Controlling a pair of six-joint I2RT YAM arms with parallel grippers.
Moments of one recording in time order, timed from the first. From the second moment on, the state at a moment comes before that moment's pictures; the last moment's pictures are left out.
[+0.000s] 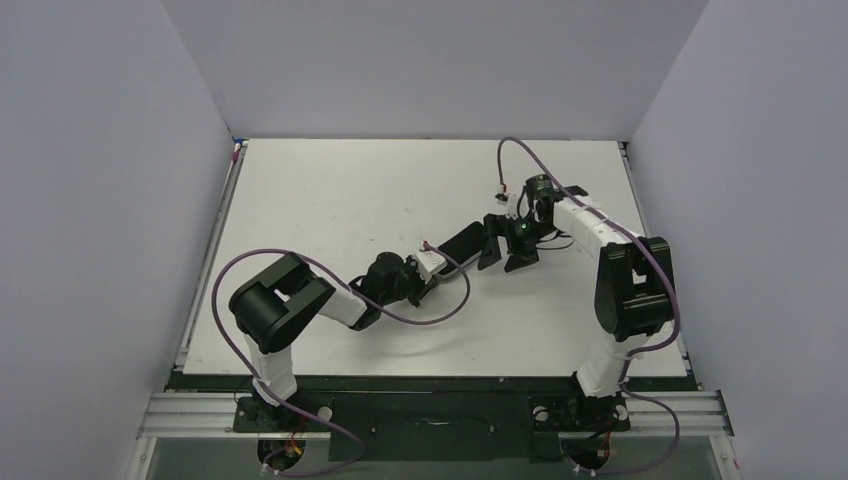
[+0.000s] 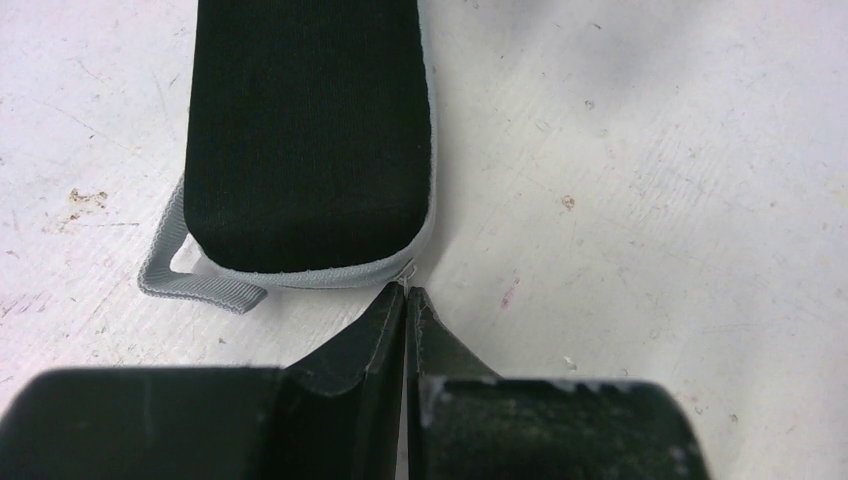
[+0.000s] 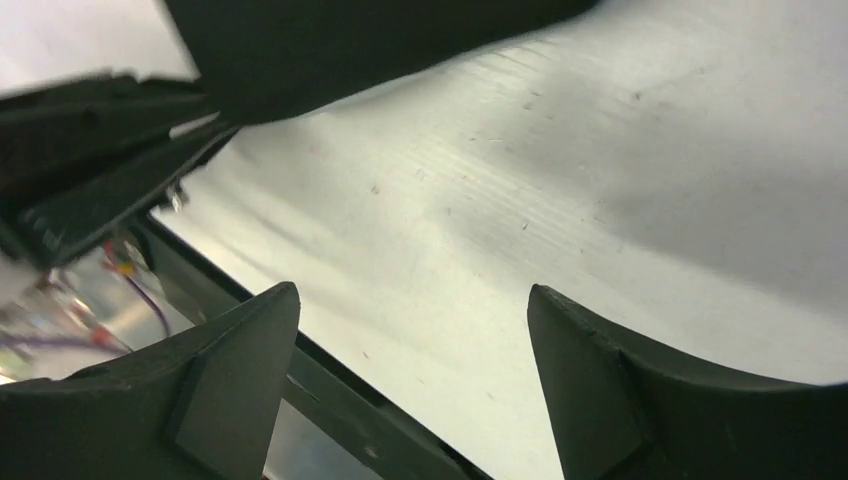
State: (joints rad) left arm -0.76 1.85 0.62 0.82 0.19 0.09; right arm 0.21 1.78 1.19 -0.73 -0.57 0.19
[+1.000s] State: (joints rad) left arm -0.72 1.85 0.64 0.76 0.29 0.17; right arm 0.45 2.28 2.03 -1.32 -0.44 -1.21
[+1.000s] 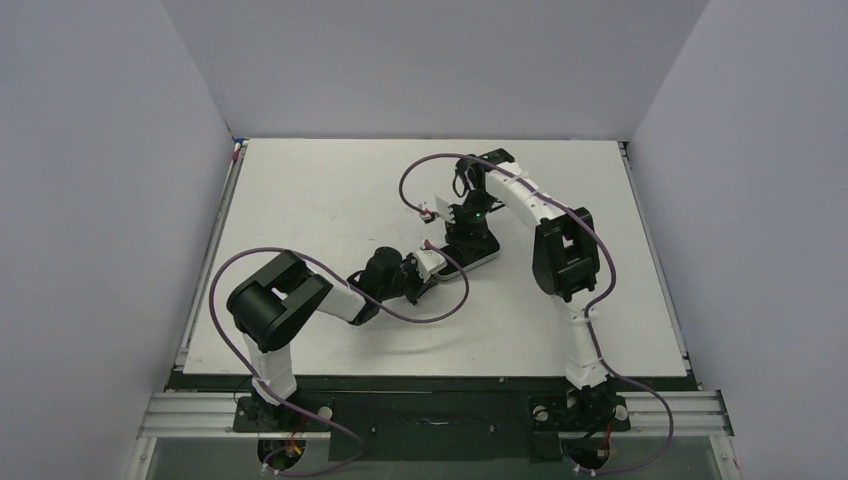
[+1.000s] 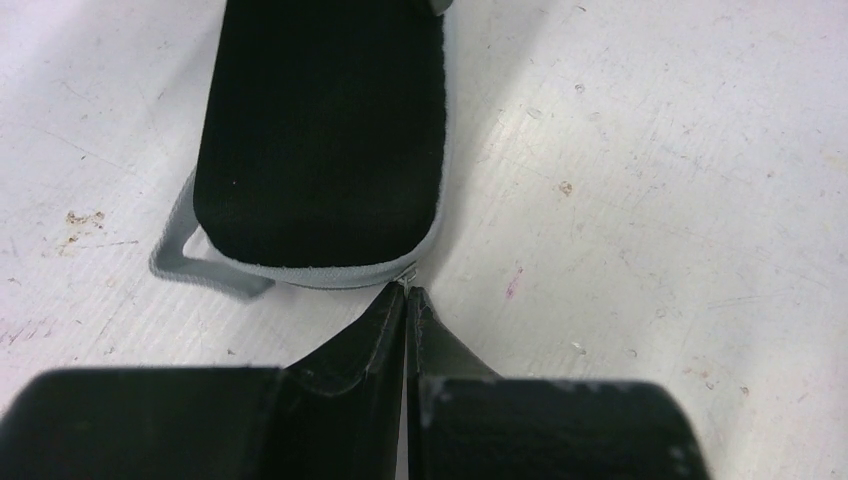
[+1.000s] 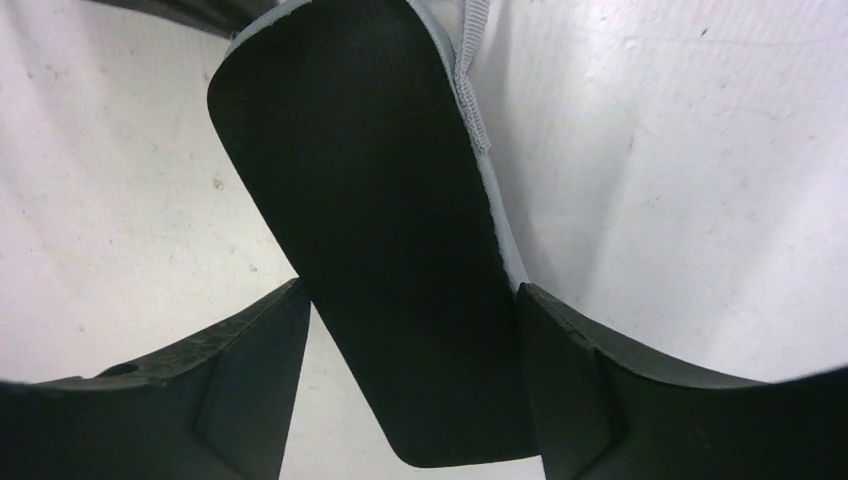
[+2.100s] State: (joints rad) left arm -0.81 1.83 0.62 0.77 0.14 0.07; right arm 0.42 1.93 1.43 -0.90 -0.41 -0.55
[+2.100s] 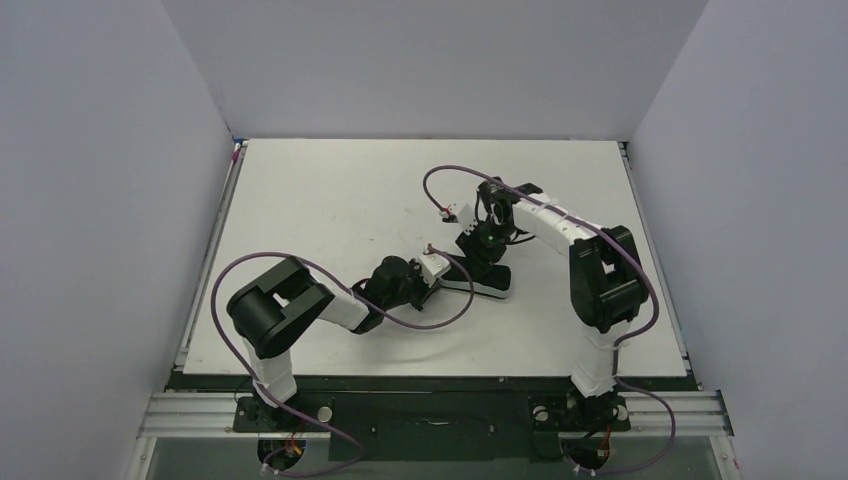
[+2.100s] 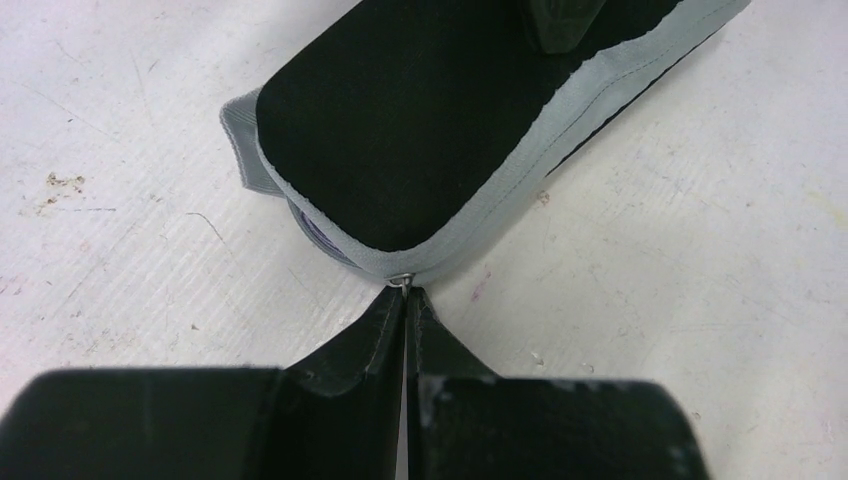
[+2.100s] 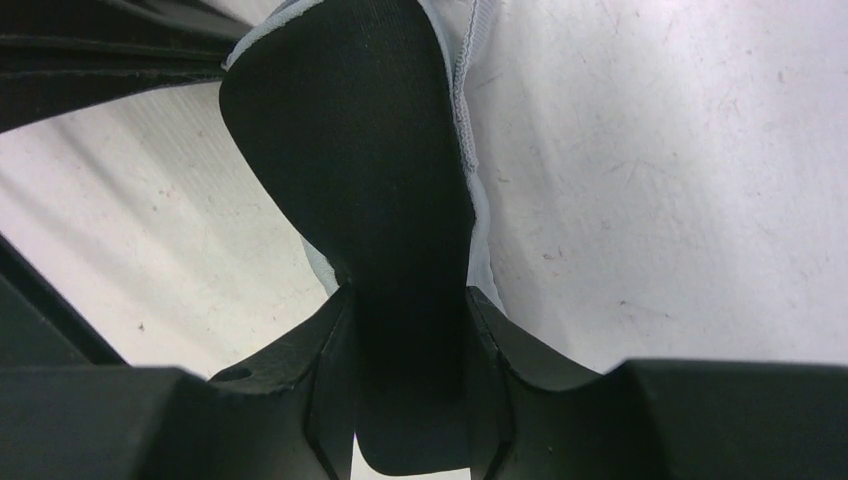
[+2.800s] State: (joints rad) left arm -0.84 1.90 0.69 0.79 0.15 0.11; right arm 0.50 1.83 1.30 -0.67 -0.23 -0.15
